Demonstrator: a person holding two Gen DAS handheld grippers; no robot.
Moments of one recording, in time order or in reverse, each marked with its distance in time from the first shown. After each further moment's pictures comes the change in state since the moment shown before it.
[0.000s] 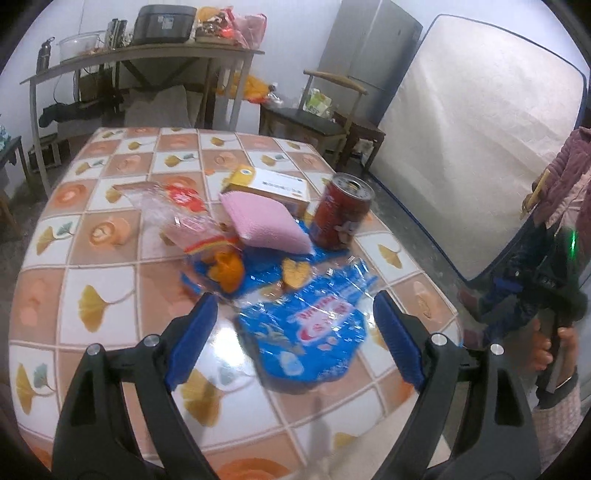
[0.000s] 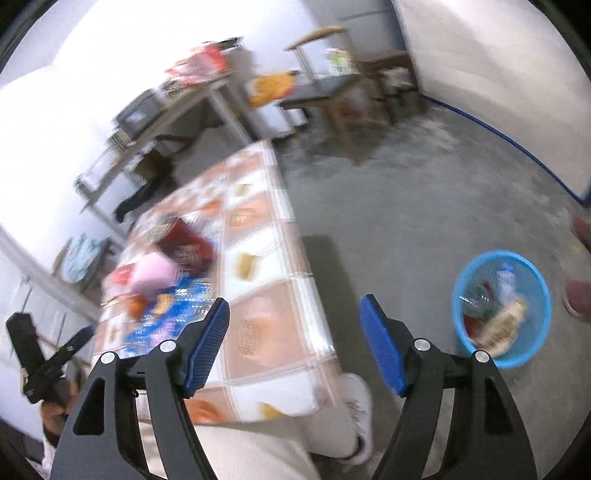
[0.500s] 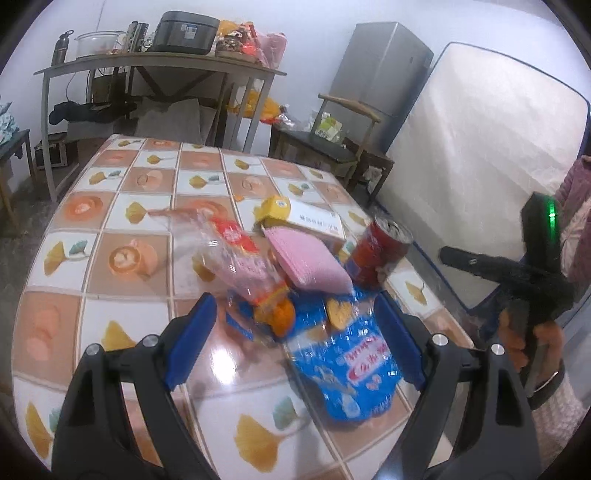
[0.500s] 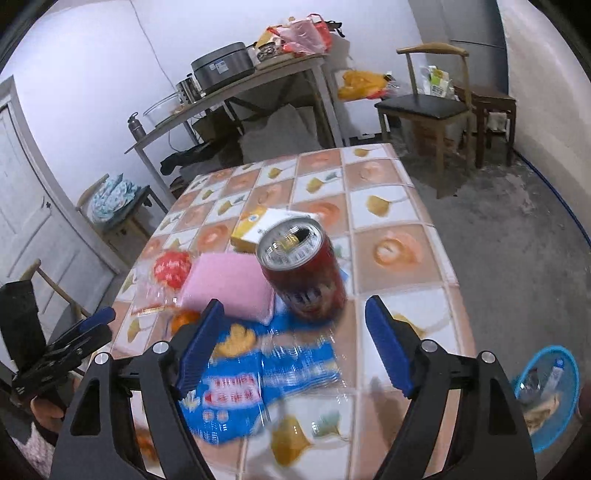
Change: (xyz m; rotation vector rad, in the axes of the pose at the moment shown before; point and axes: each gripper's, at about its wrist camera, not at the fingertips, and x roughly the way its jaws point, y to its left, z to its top) left arm 0.005 0.054 0.024 -0.055 -0.087 -0.017; right arm 0.102 0.149 0.034 -0.278 0.033 0.103
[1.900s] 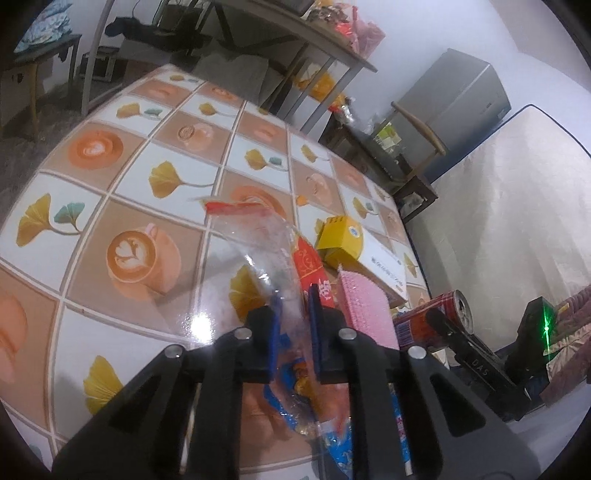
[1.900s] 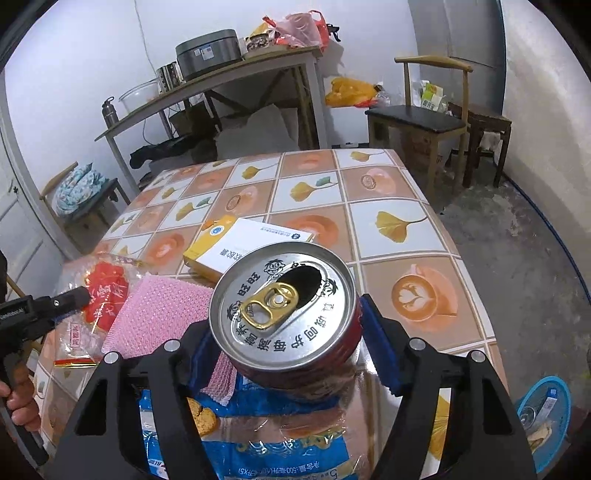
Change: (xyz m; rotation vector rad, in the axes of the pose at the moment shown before) left arm 0.071 0.079 0.038 -0.358 0.063 0.043; right arm 0.094 0.017 0.020 -0.067 -0.034 -0.149
